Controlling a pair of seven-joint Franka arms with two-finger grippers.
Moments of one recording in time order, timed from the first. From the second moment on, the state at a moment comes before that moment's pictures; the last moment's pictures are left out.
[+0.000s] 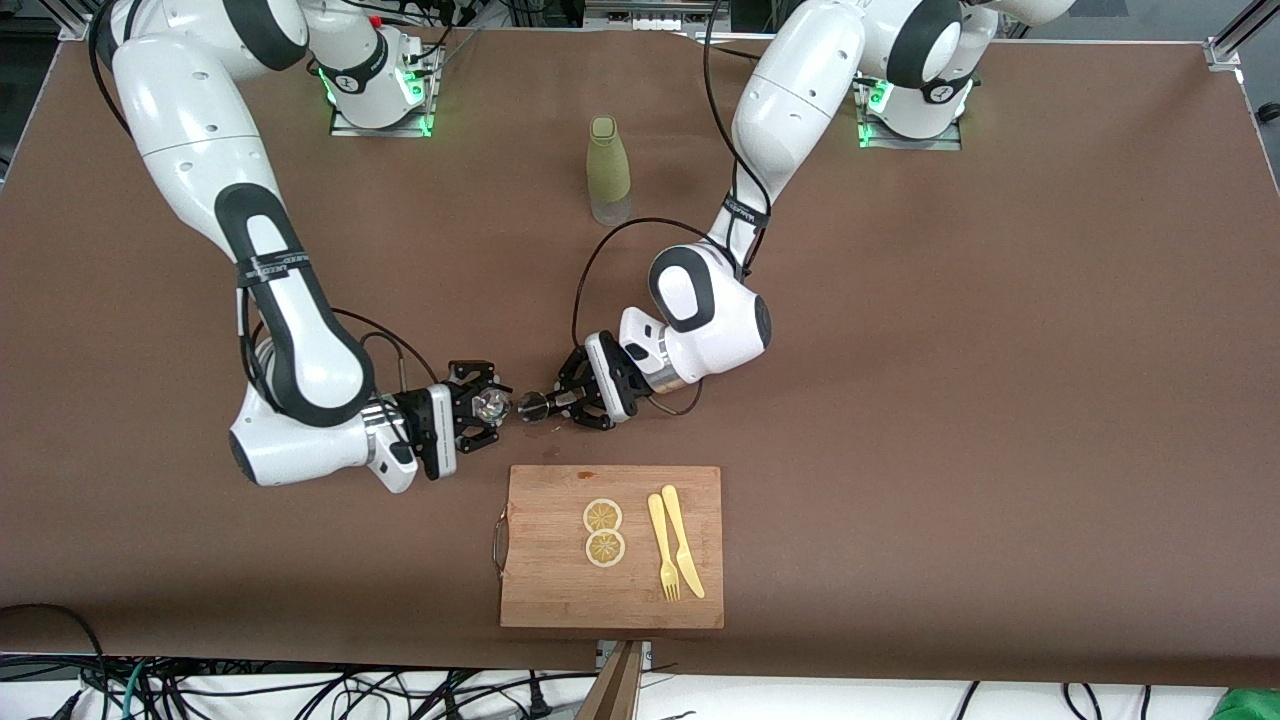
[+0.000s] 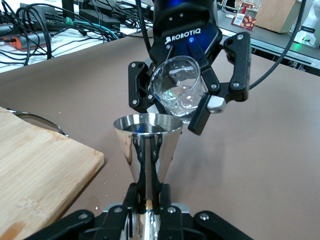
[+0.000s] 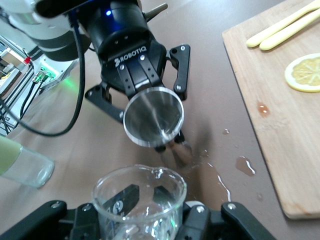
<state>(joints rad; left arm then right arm) -0.88 1.10 0.27 -1.15 -1.84 2.51 1.71 0.05 0.93 0.19 -1.28 0.79 1.78 -1.53</state>
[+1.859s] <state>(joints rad) -0.16 1.02 0.38 -1.35 -1.27 1.18 2.52 -0.39 1.07 0.15 -1.38 0.93 1.65 -2.41</state>
